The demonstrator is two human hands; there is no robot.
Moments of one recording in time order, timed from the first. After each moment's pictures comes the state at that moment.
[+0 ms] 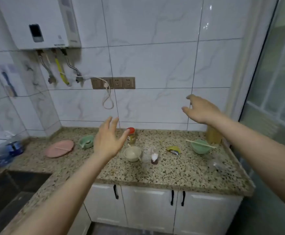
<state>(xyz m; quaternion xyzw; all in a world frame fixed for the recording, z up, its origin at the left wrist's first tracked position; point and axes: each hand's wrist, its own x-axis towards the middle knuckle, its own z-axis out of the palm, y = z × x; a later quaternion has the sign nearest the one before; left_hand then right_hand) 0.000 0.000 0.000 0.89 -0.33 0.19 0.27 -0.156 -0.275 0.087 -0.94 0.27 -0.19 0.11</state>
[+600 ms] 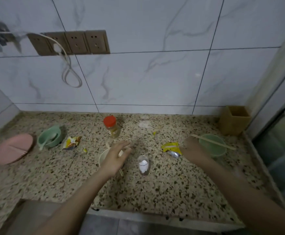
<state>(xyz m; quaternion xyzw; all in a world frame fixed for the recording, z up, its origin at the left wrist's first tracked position) 0.173 -0.215 -0.186 0.86 -0.33 -0.15 0.37 0.021 -0.483 -0.207 -0.88 0.40 0.06 0.26</state>
